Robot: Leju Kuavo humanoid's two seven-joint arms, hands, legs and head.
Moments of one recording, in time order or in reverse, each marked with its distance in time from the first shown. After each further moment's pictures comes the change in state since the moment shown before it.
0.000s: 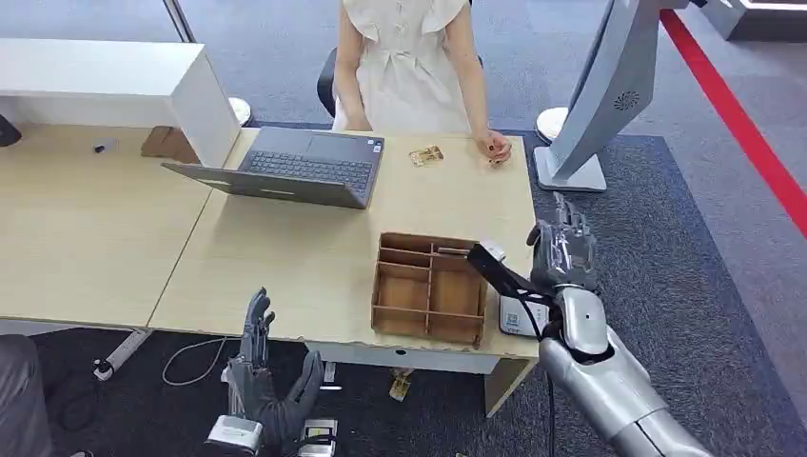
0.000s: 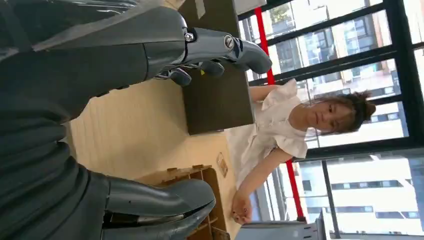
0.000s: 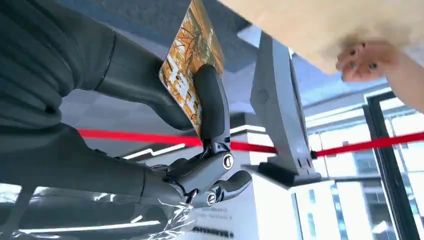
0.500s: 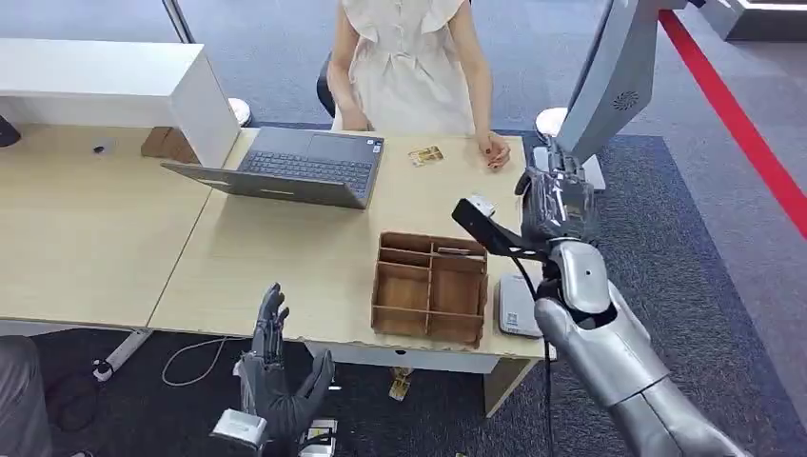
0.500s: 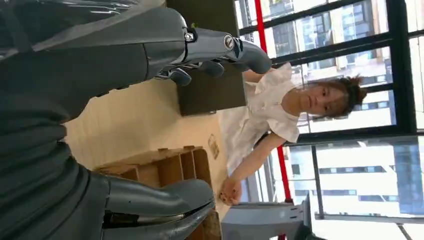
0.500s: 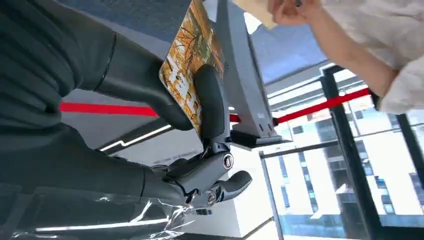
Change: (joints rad) left arm -0.067 0.016 -0.070 0.042 0.116 0.000 -0.052; right arm -0.115 0.049 -0.018 -0.129 -0.024 0.117 -0.057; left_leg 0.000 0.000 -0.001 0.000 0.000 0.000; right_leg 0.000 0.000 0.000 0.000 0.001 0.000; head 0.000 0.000
